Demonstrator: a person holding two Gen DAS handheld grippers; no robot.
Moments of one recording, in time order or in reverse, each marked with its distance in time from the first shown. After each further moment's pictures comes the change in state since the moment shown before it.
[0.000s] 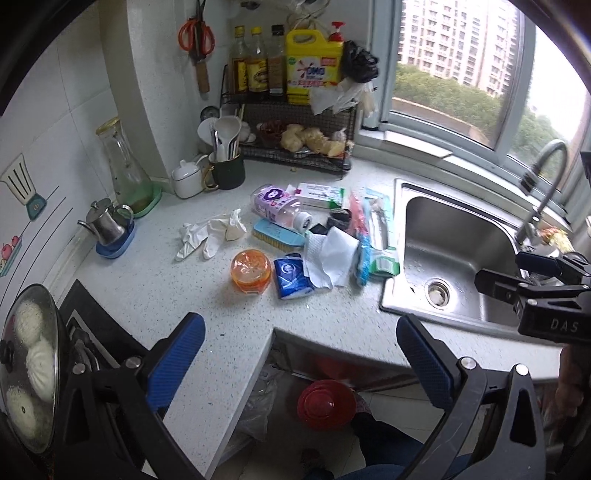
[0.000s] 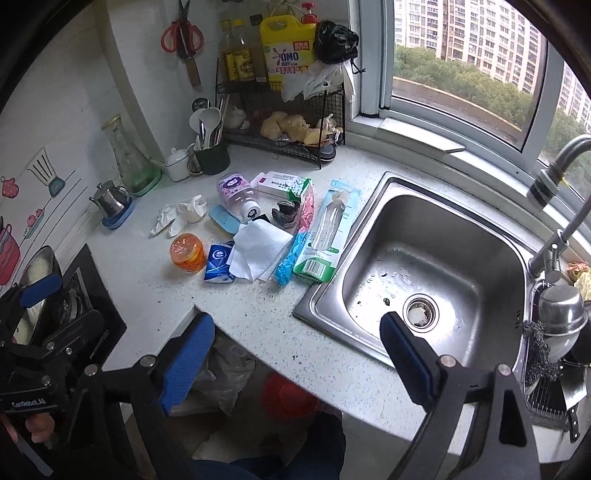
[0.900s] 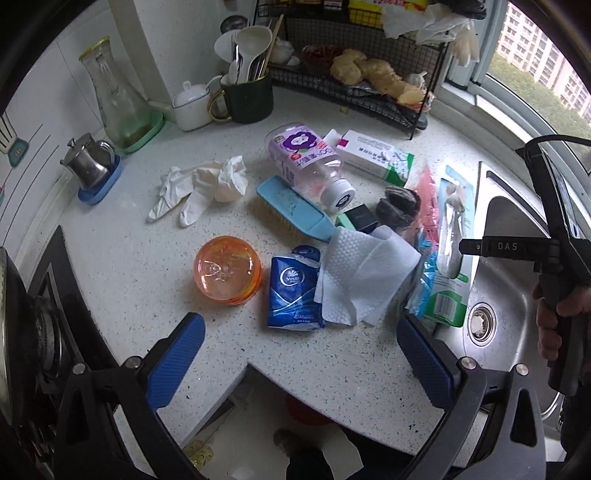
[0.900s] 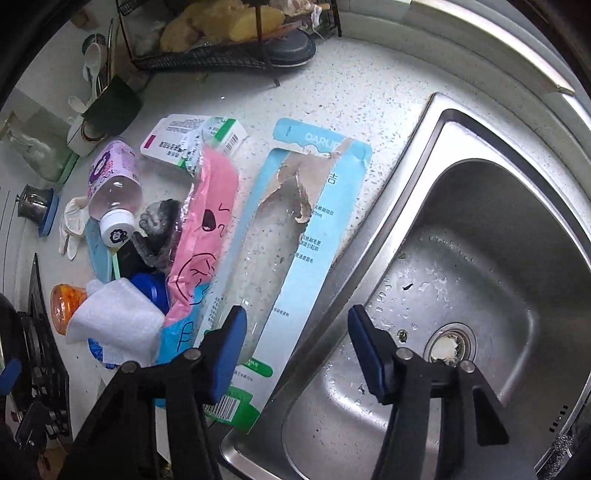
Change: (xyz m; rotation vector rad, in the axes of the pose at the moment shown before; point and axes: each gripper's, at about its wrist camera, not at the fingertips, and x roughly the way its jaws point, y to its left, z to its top) left arm 0.170 -0.012 0.053 -0.210 0.251 0.144; right arm 0.248 -0.089 0.101 0.027 0.421 0.107
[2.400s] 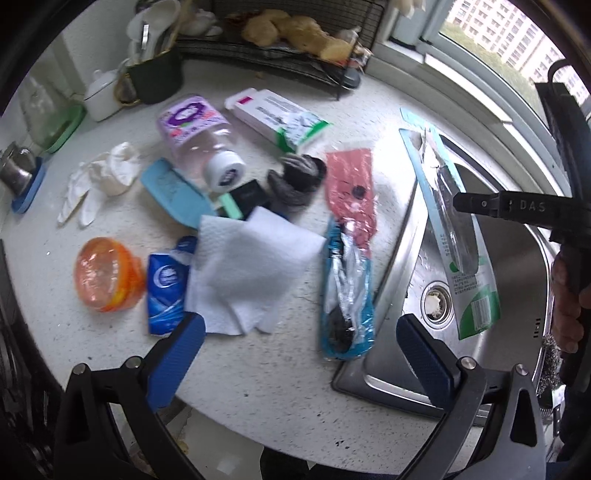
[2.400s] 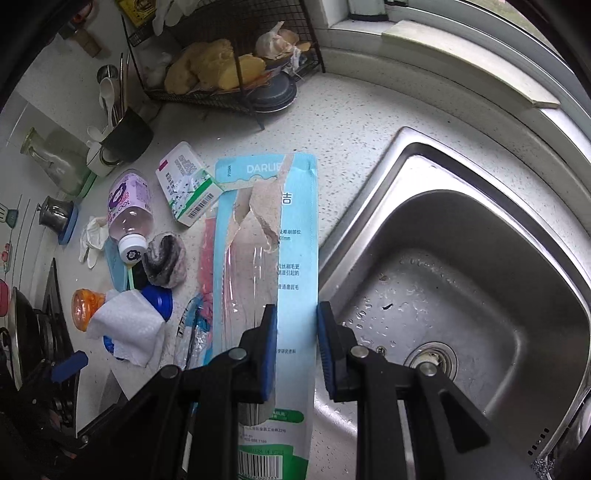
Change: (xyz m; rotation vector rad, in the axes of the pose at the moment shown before) left arm 0.043 -0.087 0.005 0.090 0.102 -0.187; right arm -0.062 -0.040 -0.001 -0.021 -0.093 0.048
